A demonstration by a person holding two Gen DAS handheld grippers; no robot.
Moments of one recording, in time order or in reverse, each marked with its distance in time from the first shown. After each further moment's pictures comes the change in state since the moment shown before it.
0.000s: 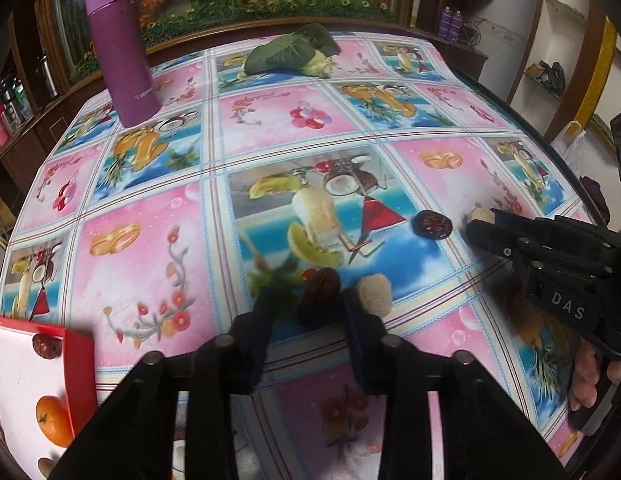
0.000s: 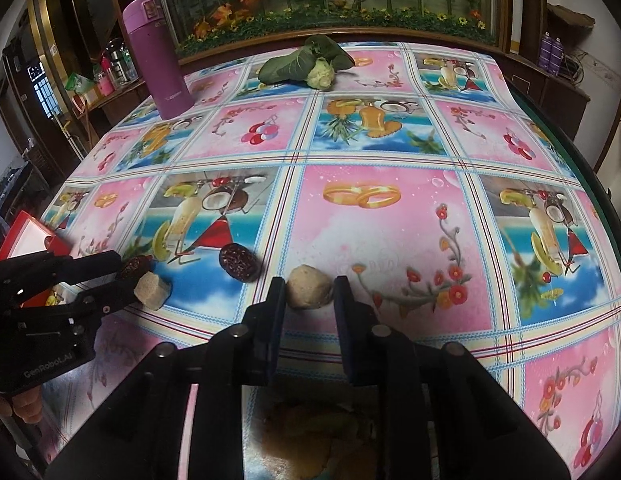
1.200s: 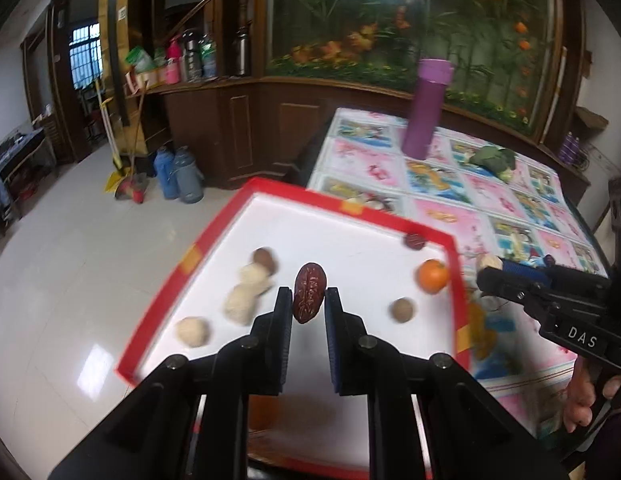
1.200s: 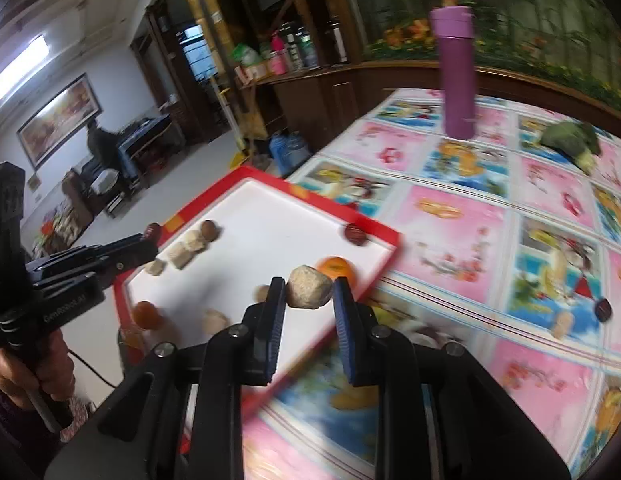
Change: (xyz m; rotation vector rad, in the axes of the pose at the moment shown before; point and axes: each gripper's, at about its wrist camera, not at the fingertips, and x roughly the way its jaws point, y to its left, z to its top) left arm -0.200 0.203 -0.155 -0.428 -0.214 0.318; right arm -0.050 0.280 -0.018 -0.324 -0.029 0.479
